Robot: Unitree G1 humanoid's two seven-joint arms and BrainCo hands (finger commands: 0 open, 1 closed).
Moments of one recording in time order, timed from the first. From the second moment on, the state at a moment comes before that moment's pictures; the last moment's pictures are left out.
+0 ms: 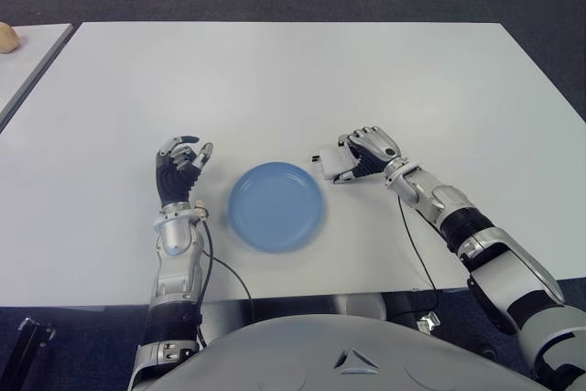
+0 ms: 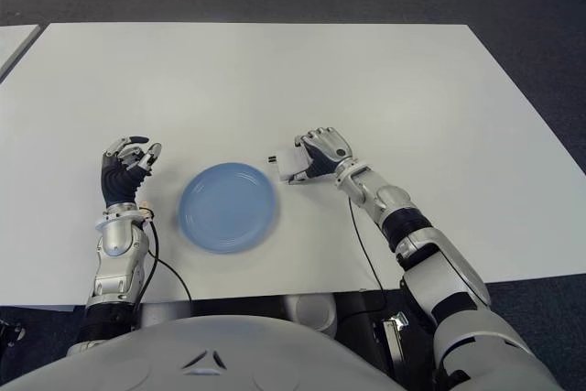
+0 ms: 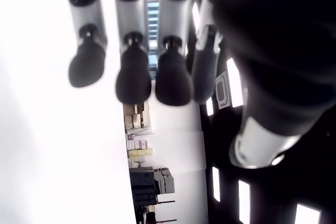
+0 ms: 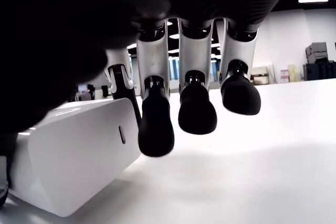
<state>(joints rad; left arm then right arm) 0.13 0.01 0.17 0.15 0.06 -0.31 0.20 -0.51 -0.49 0.59 0.77 -0.88 -0.42 -0.39</state>
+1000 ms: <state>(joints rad) 0.12 0.01 0.18 0.17 0.06 -0.31 0.21 -0.52 -0.48 0.44 0.53 -0.80 -0.38 -0.32</state>
